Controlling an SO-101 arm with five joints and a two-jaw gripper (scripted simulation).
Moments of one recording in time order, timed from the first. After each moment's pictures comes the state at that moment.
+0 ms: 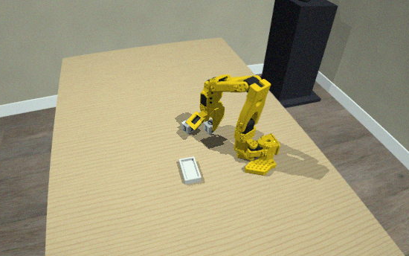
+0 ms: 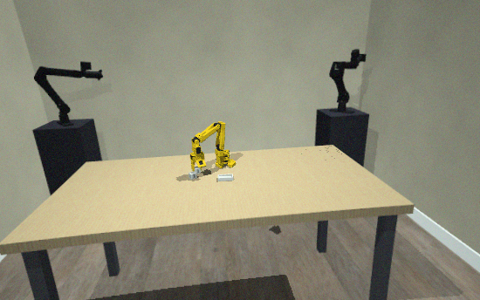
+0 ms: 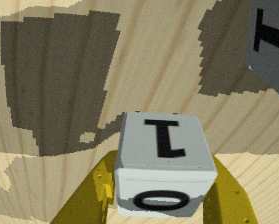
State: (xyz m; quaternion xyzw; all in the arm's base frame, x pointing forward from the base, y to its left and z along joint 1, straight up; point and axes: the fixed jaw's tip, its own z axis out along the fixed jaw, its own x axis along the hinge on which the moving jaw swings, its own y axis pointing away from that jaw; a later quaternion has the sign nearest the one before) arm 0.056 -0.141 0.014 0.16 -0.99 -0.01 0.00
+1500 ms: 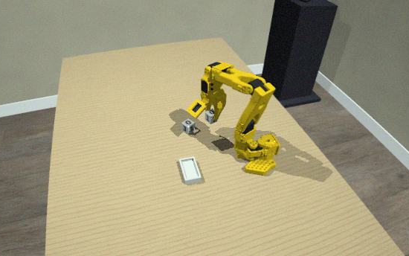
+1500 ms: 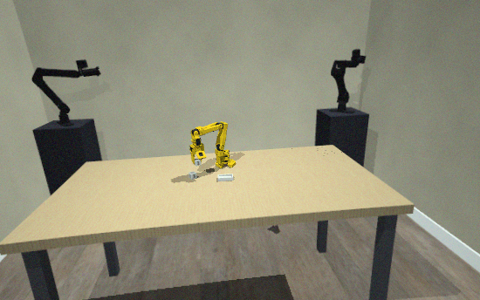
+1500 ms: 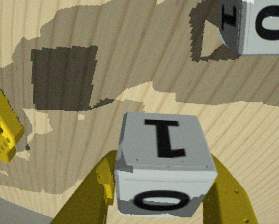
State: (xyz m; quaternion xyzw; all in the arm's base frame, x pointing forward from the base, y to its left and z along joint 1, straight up) arm 0.055 -0.136 0.059 0.16 -0.99 -0.02 0.01
